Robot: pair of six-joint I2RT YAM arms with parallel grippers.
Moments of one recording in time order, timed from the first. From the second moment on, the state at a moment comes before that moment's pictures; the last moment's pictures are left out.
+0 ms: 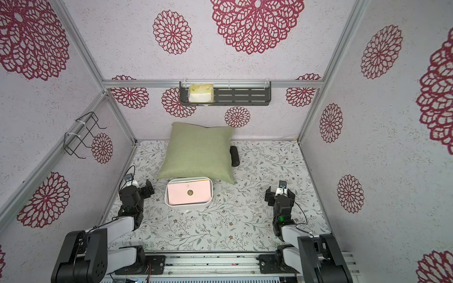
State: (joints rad) left arm 0.10 1.28 0.28 0.68 -0.27 -0.11; right arm 0.11 1.20 0.10 0.81 0.32 0.03
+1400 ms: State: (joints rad) left arm 0.16 1.55 0.43 0.85 -0.06 -0.09; right arm 0.06 1.55 0.19 1.22 0.16 0.02
